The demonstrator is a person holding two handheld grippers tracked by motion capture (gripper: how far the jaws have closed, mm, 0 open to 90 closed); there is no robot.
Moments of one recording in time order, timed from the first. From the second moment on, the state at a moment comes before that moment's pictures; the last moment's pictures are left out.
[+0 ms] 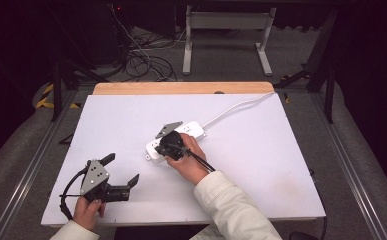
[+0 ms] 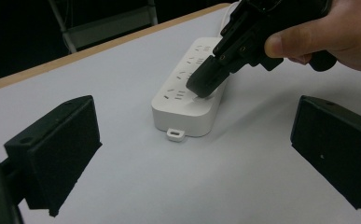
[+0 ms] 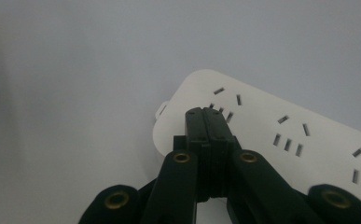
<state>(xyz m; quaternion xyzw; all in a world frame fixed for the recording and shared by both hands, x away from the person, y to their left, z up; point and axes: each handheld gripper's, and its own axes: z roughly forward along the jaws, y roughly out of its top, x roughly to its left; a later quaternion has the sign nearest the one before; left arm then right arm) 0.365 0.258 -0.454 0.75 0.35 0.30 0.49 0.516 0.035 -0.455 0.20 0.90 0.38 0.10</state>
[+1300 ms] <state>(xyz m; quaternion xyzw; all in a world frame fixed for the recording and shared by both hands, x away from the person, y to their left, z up) 0.368 0.258 -0.455 0.75 0.35 0.29 0.48 0.505 0.019 -0.424 0.19 0.88 0.43 0.11</state>
